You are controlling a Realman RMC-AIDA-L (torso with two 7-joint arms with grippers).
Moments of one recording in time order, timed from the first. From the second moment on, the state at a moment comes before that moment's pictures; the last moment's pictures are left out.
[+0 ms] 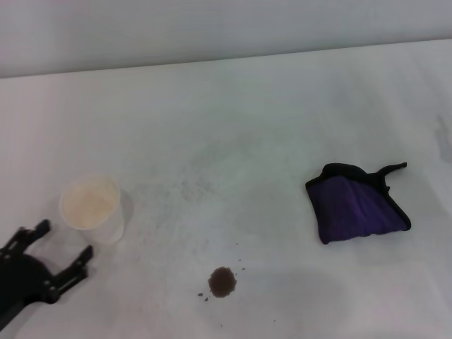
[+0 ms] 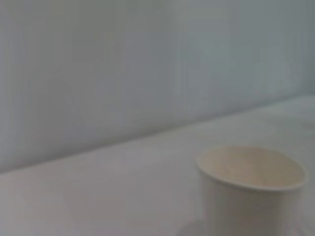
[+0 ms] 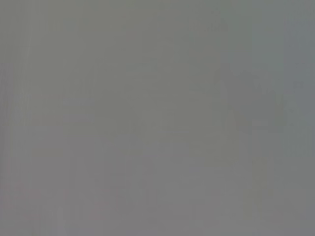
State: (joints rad) left arm -0.17 -2.08 1.05 0.20 -1.95 -1.27 2.69; right arm 0.28 2.00 -0.26 0.01 1.96 1.48 -2.88
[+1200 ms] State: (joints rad) left arm -0.10 -2.07 1.05 0.26 -2.31 -1.39 2.79; right arm 0.34 1.97 -0.73 -1.55 0.86 1.57 -0.62
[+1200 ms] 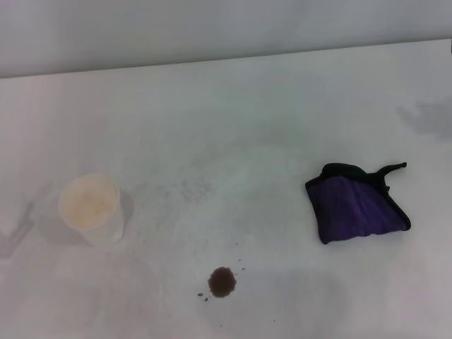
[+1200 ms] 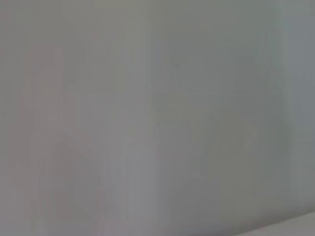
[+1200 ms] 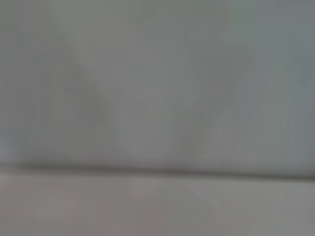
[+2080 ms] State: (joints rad) left arm -0.10 -2.07 0.97 0.28 -2.32 -1.39 2.79; right arm 0.49 2.02 -1.57 -1.43 0.44 1.57 -0.12
